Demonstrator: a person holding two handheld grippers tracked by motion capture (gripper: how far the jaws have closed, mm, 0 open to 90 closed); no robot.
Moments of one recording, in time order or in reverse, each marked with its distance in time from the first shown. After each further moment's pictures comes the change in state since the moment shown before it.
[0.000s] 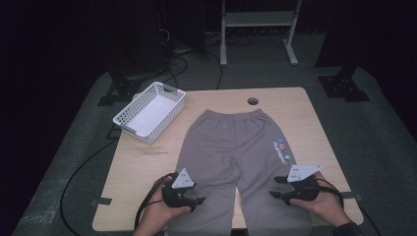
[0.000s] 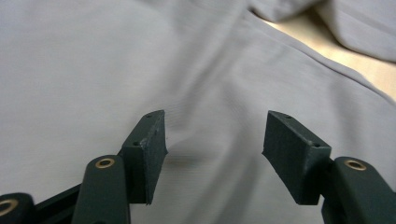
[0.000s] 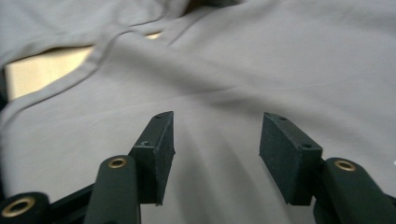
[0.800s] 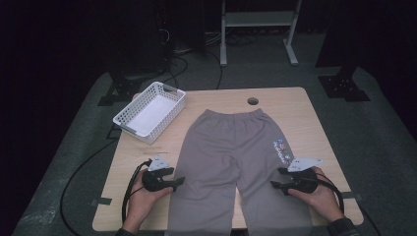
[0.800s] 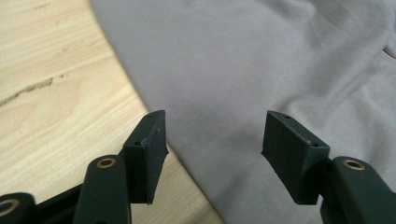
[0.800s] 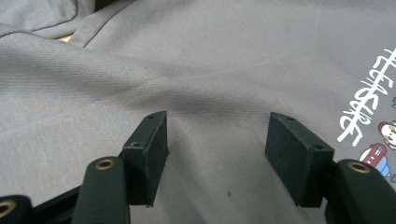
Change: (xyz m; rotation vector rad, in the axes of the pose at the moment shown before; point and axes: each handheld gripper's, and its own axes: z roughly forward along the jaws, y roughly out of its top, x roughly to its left) left arm 0.061 -0.025 -0.017 -0.072 0.148 -0.234; right arm -0.027 -0.011 0.016 -0.018 -0.114 0.119
